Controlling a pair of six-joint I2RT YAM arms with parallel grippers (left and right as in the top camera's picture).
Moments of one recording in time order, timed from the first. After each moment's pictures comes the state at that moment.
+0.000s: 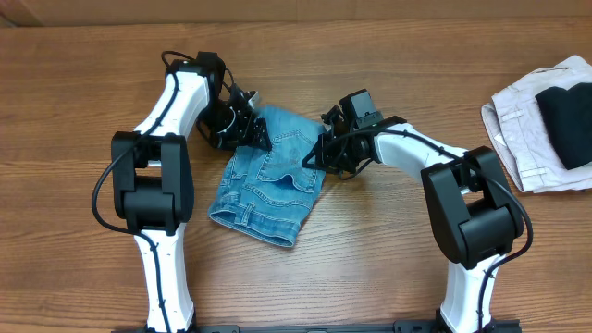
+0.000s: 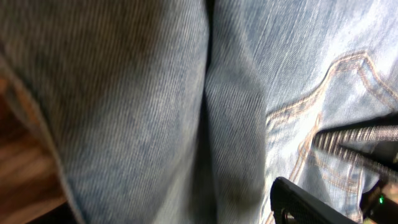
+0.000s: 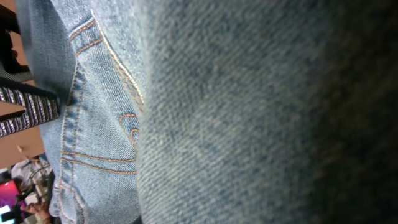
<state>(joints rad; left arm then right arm) -0.10 2.32 1.83 -1.19 0.54 0.15 0.37 2.08 1.27 -0.40 -0.66 0.48</state>
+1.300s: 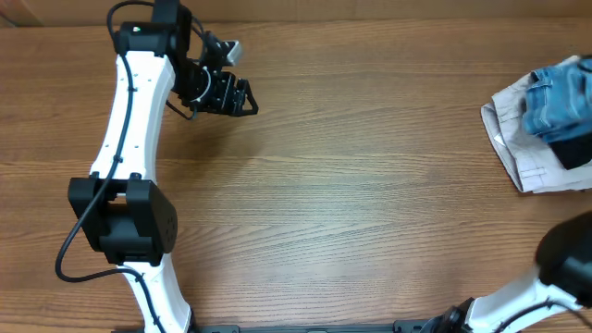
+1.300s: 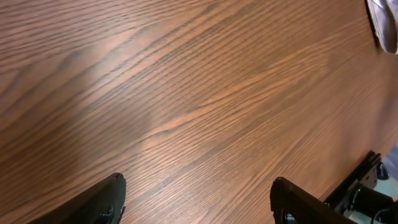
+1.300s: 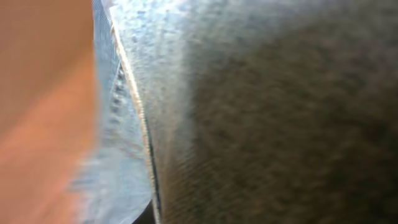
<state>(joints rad) -0.07 2.08 2.04 -1.38 0.54 0.21 -0.62 1.95 1.91 -0.84 0.22 0.34</state>
